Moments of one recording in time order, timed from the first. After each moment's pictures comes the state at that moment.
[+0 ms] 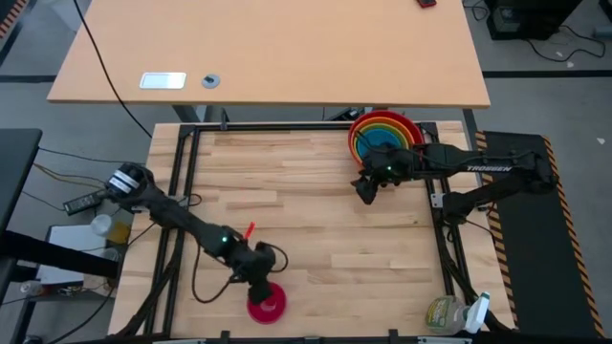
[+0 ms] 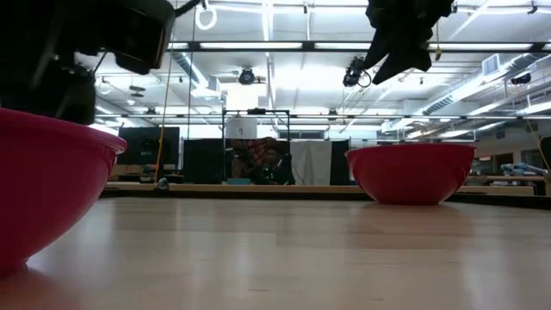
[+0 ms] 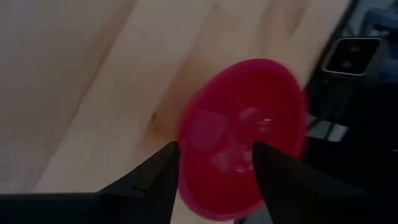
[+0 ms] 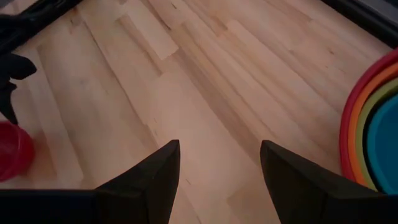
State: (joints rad) left arm -0.52 1.61 0.99 -0.40 0.16 -1.16; right arm -0.10 1.19 1.09 -0.76 0.14 0.53
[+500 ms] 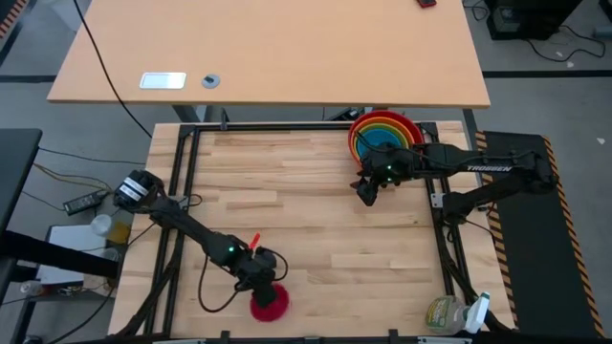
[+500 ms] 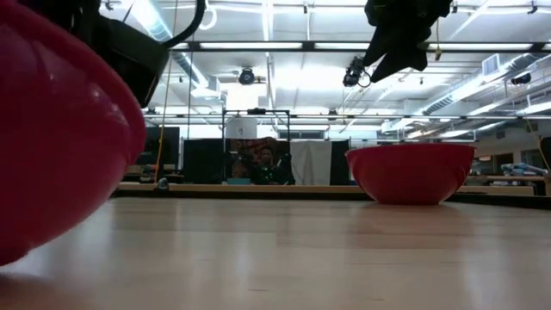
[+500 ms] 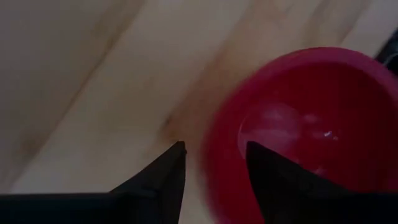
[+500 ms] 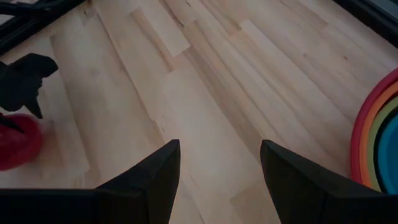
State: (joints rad) left arm -0.55 1.71 0.99 -0.35 0.13 -1.29; right arm -0.10 1.19 1.09 -0.75 0.10 0.48
